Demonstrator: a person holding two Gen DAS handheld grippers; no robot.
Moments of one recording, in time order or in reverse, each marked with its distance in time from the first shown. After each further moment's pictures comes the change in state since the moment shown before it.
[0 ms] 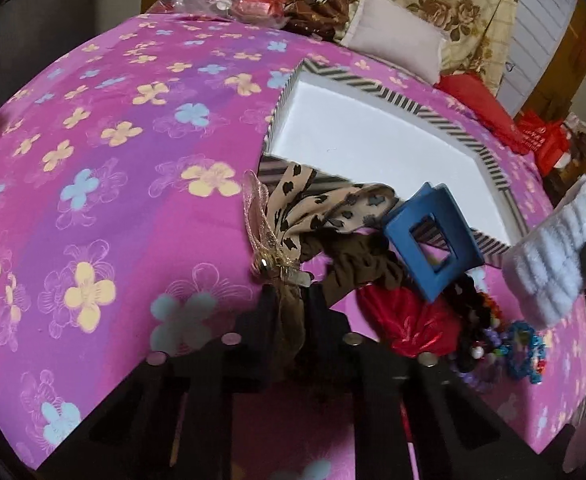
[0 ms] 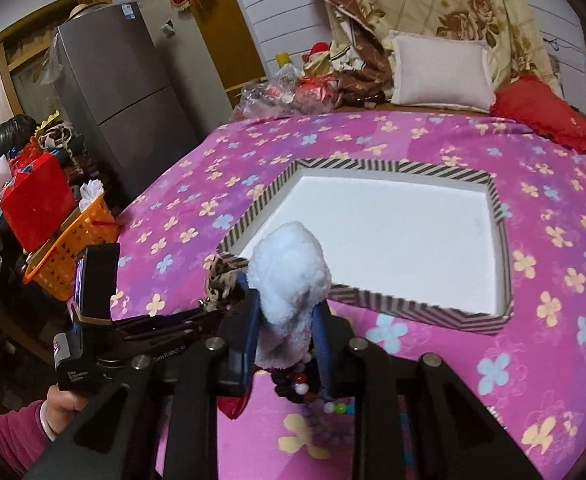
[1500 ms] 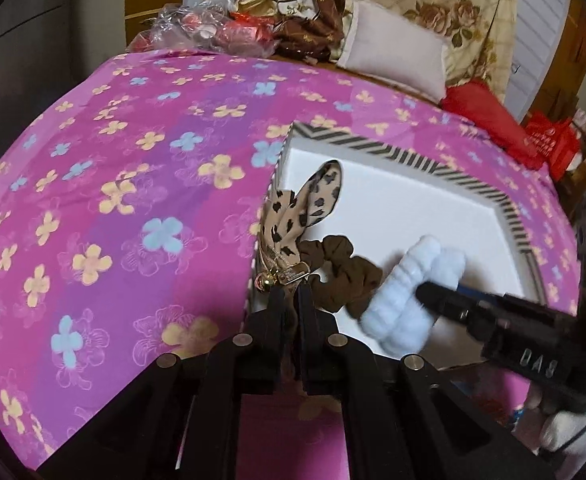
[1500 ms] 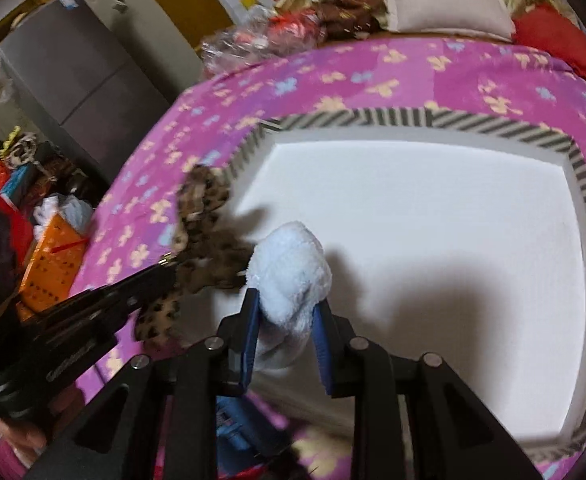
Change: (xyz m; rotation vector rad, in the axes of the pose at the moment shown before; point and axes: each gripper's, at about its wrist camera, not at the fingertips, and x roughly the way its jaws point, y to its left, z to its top) left arm 0.038 -0.020 0.096 0.078 -0.033 0.070; right arm 0.166 -0.051 0.057 0.149 0.225 0.030
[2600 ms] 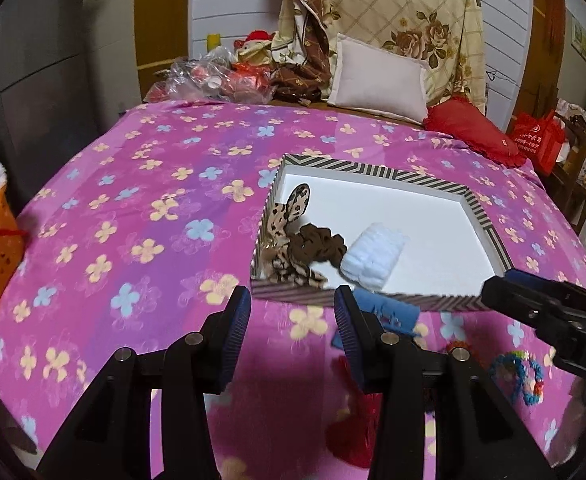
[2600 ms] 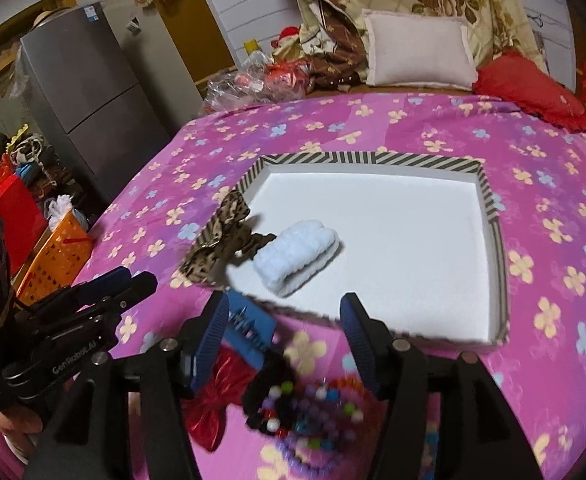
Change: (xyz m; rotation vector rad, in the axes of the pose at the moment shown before) left arm -0.101 -0.025 -0.060 0.068 -0.164 0.065; right arm -0.130 0.030 -0.071 -0.081 -0.187 -0.089
